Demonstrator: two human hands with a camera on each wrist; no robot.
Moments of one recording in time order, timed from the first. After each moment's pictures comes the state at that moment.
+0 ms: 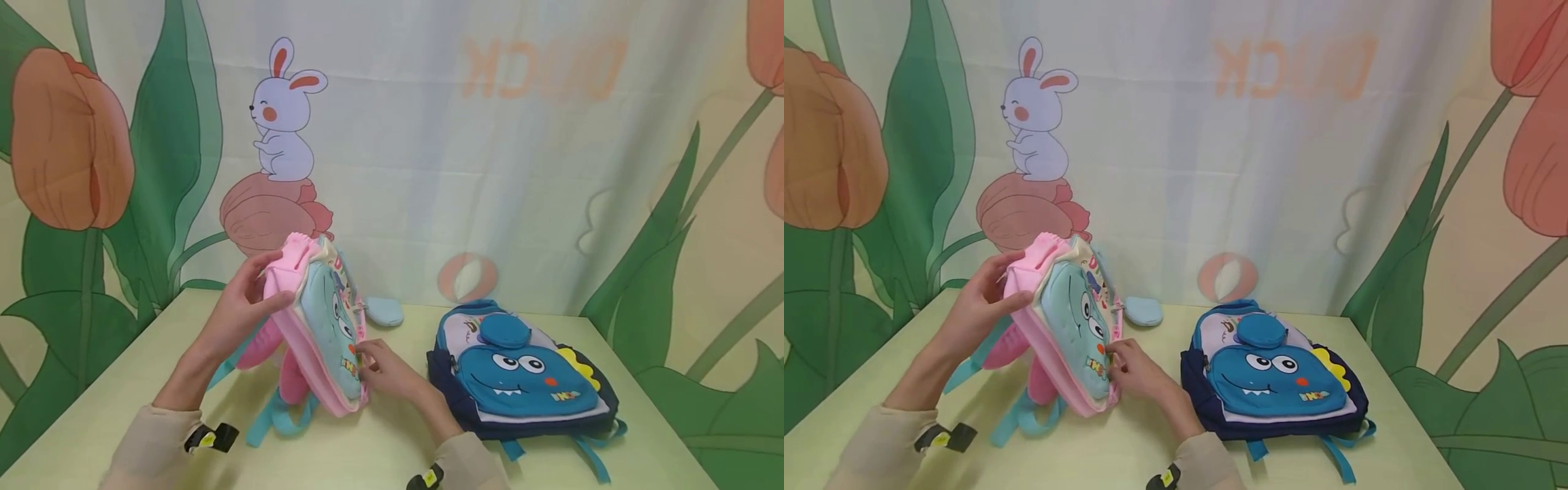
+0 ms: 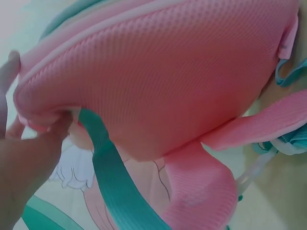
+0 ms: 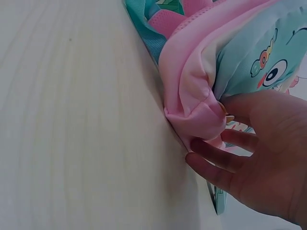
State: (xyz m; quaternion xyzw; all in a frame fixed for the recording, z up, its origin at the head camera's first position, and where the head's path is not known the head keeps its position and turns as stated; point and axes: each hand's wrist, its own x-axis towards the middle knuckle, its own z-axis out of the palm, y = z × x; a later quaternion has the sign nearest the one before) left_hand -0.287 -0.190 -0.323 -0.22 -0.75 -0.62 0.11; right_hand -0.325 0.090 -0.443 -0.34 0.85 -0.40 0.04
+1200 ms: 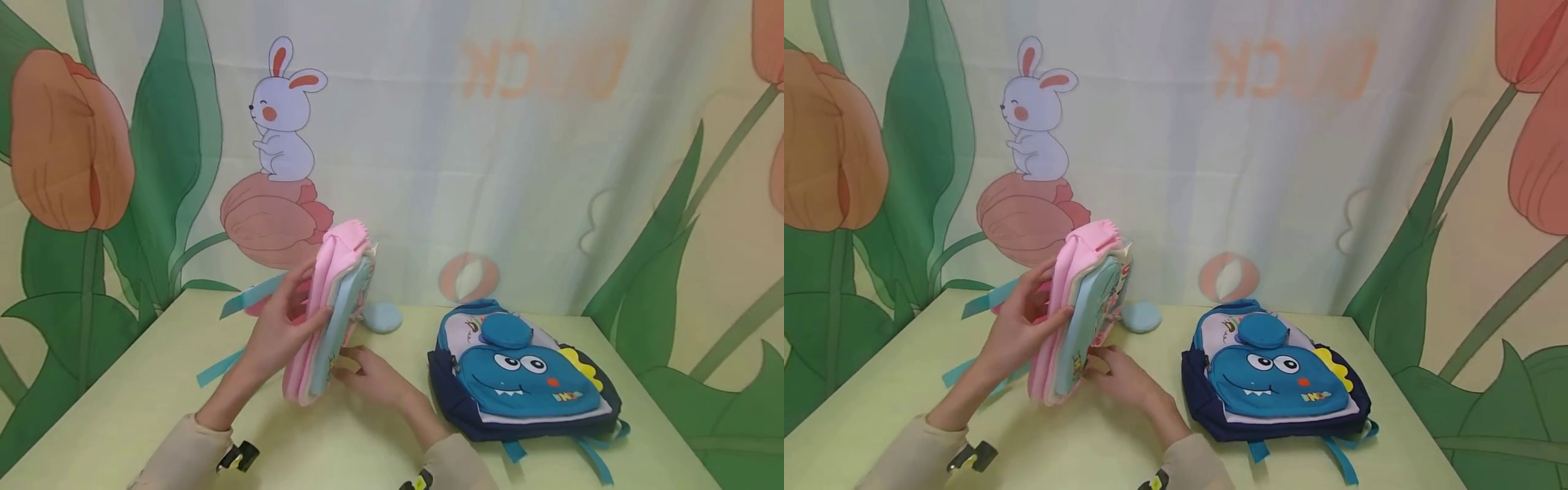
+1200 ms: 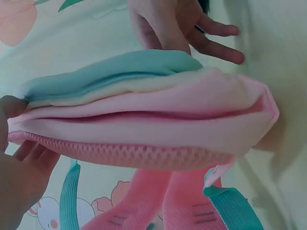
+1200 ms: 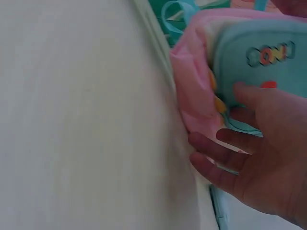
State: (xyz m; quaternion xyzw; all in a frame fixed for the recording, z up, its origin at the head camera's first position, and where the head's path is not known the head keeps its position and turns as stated) left_hand -0.279 -0.136 -0.343 -0.26 -0.77 -0.55 0.20; right_hand -0.319 0.062 -0.443 -0.31 0.85 -0.42 0.05
